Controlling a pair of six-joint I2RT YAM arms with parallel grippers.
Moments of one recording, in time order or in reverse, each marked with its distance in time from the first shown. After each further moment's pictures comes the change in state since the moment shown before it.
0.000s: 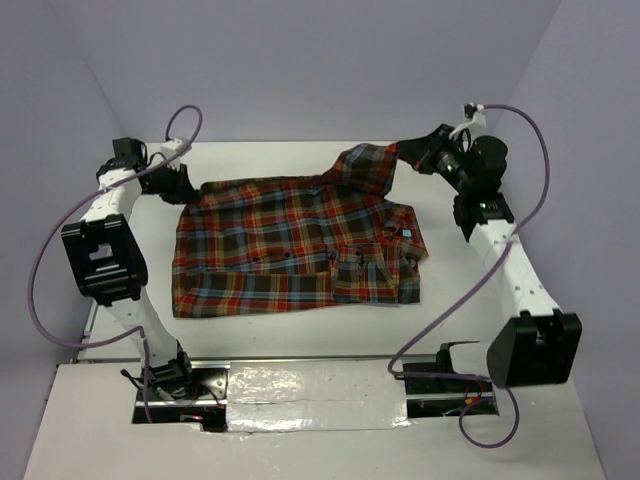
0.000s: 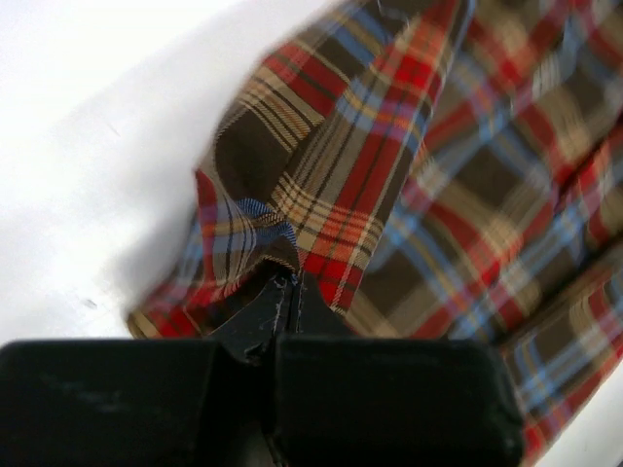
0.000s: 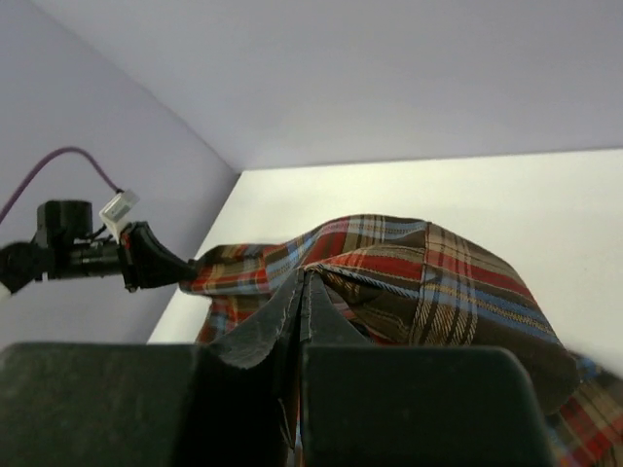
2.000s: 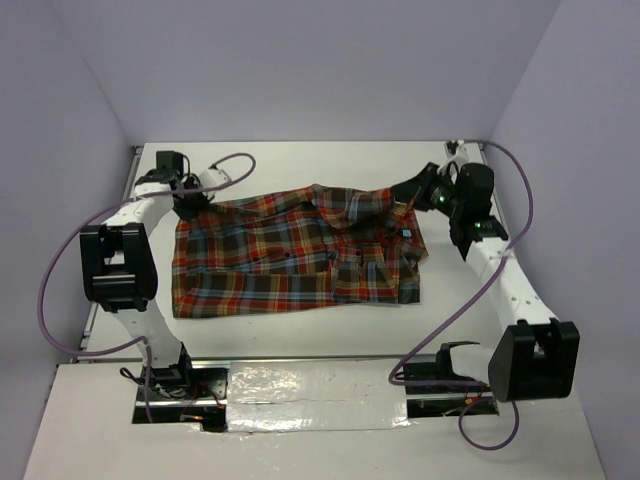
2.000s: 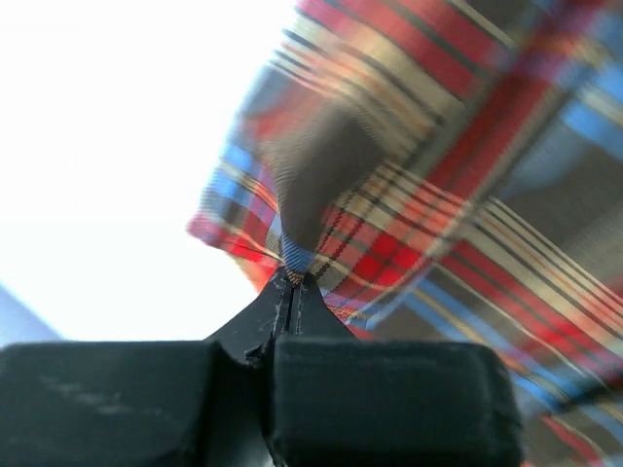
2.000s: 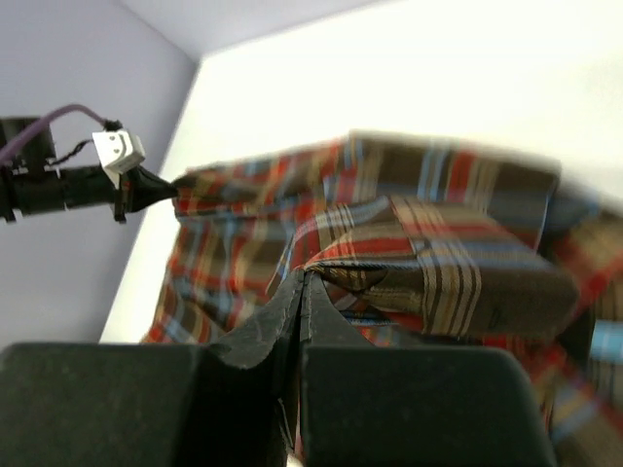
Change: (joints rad) left arm -0.194 -0.111 -0.278 0.070 -0.573 0.462; right arm -0.010 -0.148 -0.289 -0.146 -0.071 -0.064
